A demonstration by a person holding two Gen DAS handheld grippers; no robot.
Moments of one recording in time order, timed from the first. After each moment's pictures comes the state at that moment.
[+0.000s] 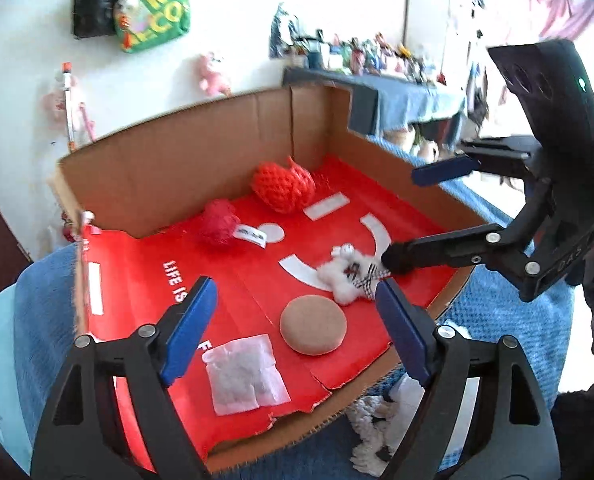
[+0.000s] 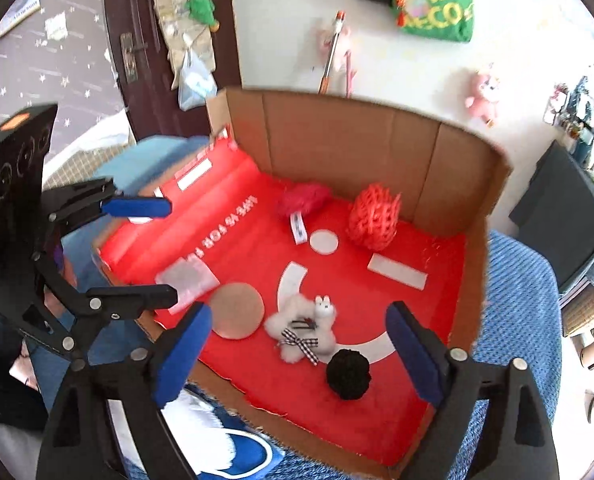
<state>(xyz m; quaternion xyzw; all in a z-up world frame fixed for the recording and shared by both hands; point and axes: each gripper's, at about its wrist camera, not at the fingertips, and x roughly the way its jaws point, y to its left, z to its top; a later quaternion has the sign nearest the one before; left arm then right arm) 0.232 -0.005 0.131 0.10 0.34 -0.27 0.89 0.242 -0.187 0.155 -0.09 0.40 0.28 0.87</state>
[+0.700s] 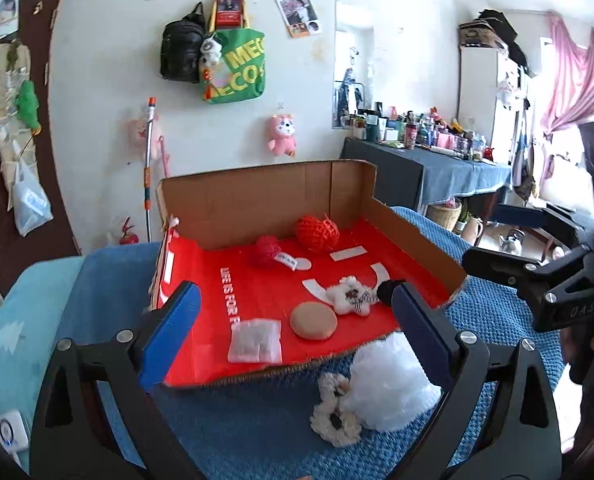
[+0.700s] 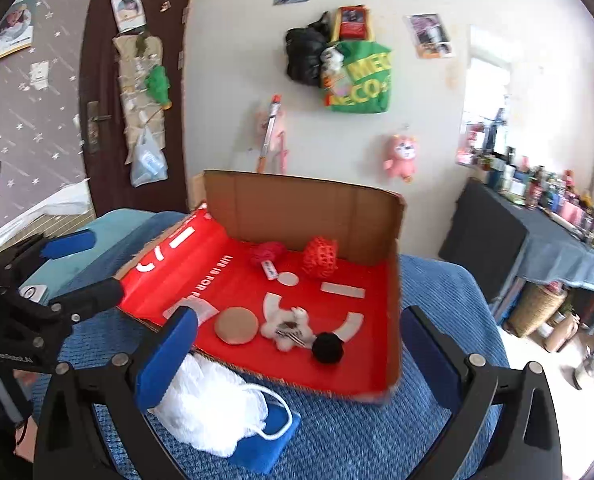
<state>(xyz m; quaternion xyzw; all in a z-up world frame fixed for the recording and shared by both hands) 0.124 0.013 0.166 0.03 0.23 -0.15 0.96 0.123 -0.204 0.188 -0.06 0.26 0.15 0.95</state>
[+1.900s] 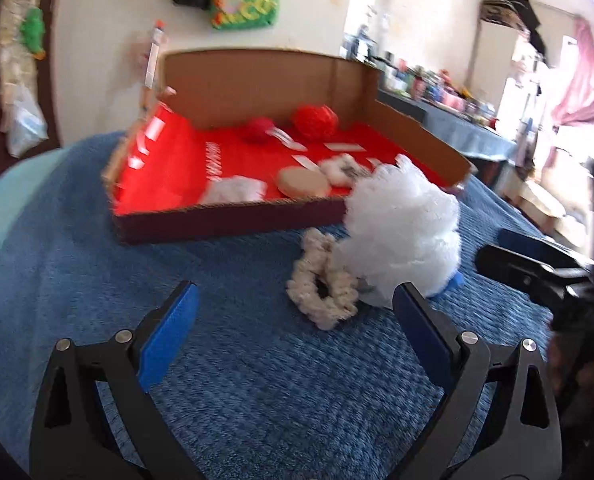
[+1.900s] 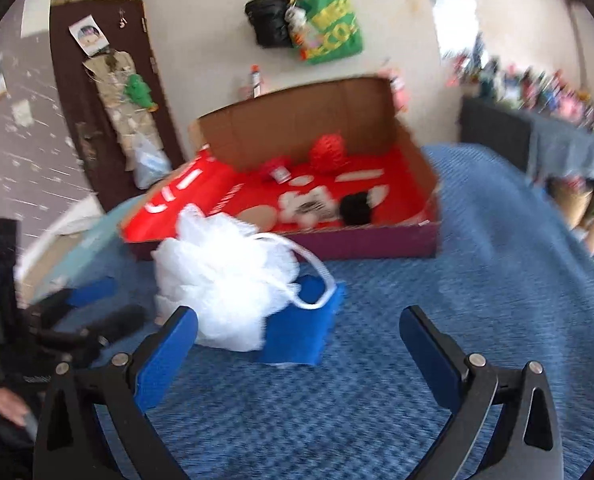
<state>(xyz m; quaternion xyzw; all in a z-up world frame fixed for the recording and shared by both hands) 0.090 0.016 0.062 -0.01 0.33 -0.15 0.93 0.082 -0.222 0.081 0.08 0.34 0.18 0.92</state>
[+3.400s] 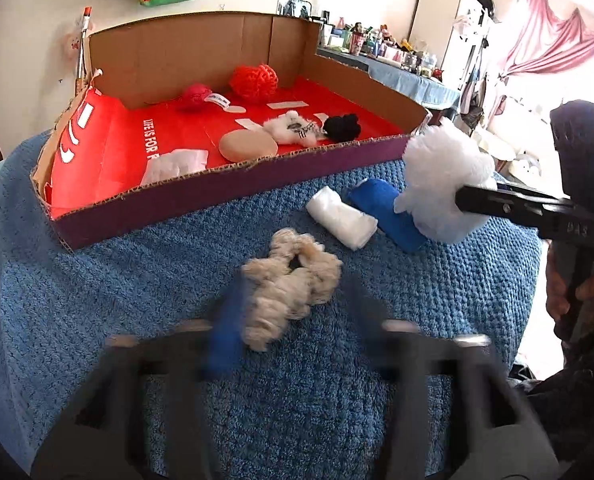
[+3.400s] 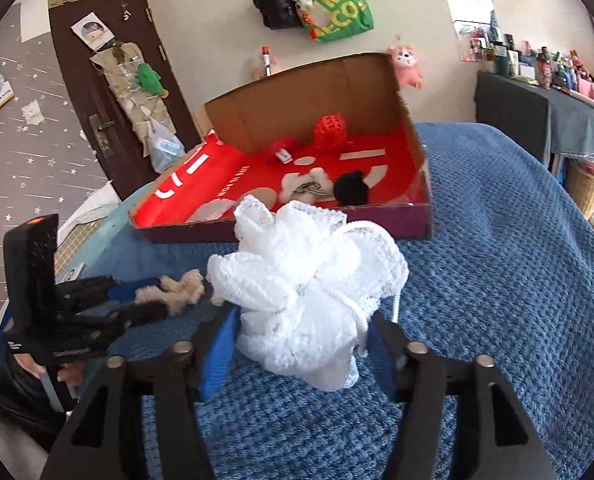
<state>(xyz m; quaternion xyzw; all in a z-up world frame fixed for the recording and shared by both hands) 0.100 0.012 0.050 0.03 0.38 -0.27 0.88 0.080 -0.248 0.083 0.08 0.37 0.20 0.91</state>
